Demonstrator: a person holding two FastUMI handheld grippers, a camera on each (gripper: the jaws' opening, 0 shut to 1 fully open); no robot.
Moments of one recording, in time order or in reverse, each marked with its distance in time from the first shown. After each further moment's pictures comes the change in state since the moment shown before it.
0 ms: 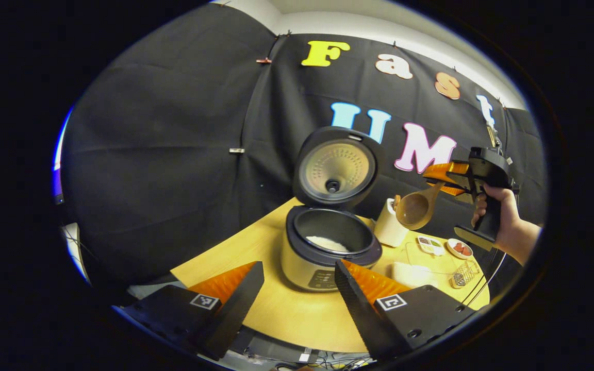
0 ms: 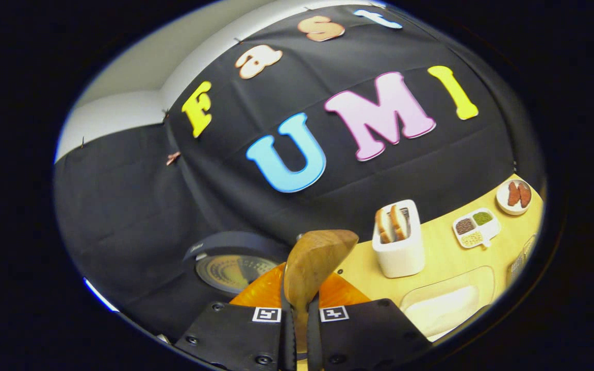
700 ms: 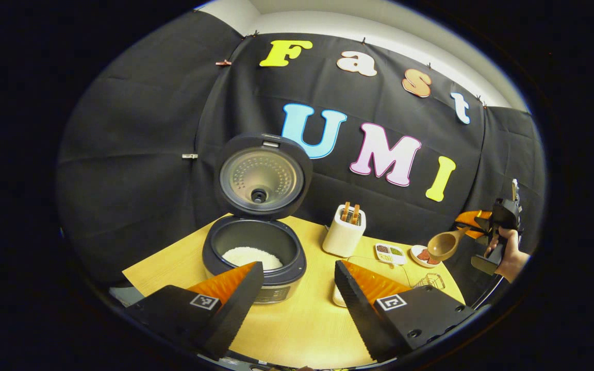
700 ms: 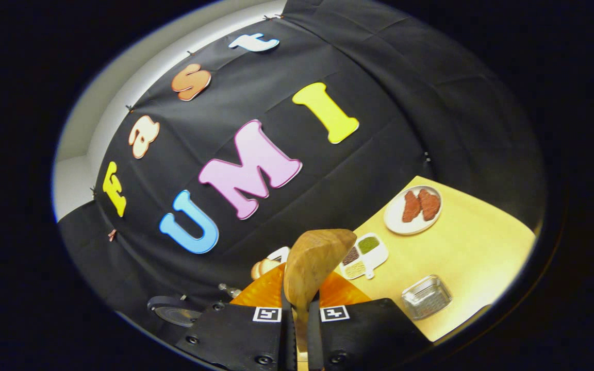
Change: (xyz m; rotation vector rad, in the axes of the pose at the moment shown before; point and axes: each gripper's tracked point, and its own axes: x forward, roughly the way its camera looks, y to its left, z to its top) left arm 0.024 -0.151 0.026 0.011 0.004 -0.122; right arm -0.114 -0.289 0.116 0.238 -0.132 -0.376
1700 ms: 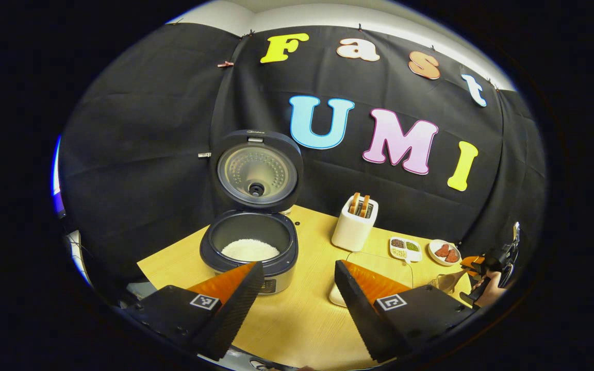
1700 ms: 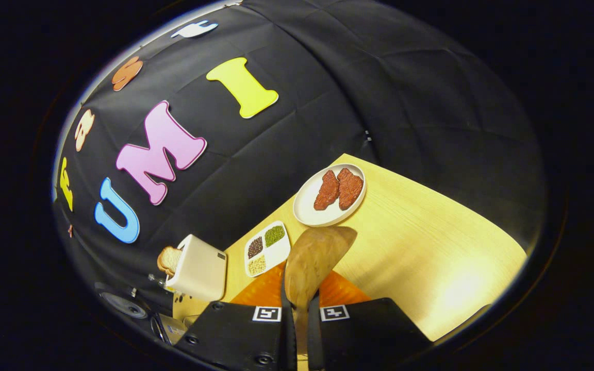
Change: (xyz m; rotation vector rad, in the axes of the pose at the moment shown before) left arm 0.009 -0.047 -0.002 0.028 0.053 0.184; right arm 0.062 -0.183 -0.049 -0.026 0.137 -0.228
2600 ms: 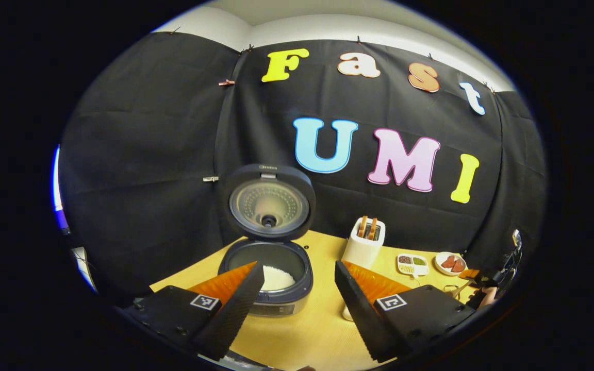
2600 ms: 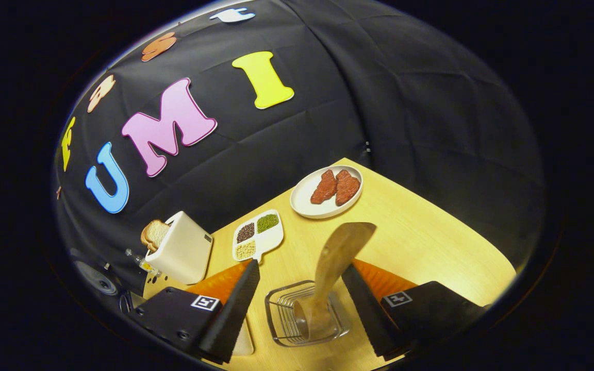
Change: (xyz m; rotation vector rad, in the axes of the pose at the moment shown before) left arm -0.003 0.036 0.081 0.001 -0.141 -0.016; right arm -0.039 -0.001 -0.018 -0.167 -0.058 -0.092
